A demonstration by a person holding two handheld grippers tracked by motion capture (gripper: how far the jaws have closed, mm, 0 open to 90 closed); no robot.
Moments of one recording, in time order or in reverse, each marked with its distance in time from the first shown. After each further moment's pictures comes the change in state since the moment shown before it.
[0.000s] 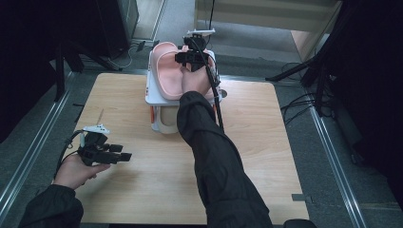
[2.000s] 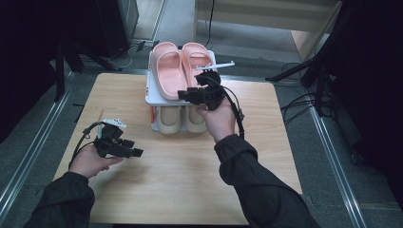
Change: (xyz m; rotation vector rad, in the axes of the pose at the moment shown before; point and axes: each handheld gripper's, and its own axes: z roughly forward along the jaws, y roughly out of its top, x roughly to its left) left arm -0.004 0.032 0.031 0.083 -0.025 0.046; right arm -0.019 -0.087 -0.096 0.054 0.352 -0.255
